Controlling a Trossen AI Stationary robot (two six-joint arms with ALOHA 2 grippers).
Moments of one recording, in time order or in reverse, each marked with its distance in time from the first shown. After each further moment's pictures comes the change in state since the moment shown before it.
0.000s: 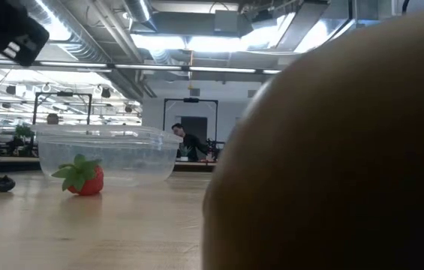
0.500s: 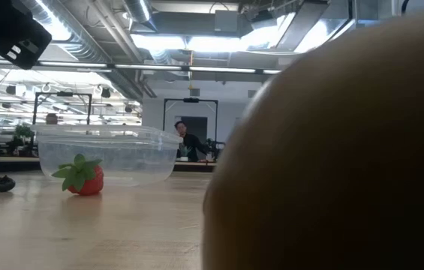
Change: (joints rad) left arm 0.020 0.035 0.021 0.003 0.015 -0.025; right arm 0.000 0.000 0.000 0.000 0.000 0.026
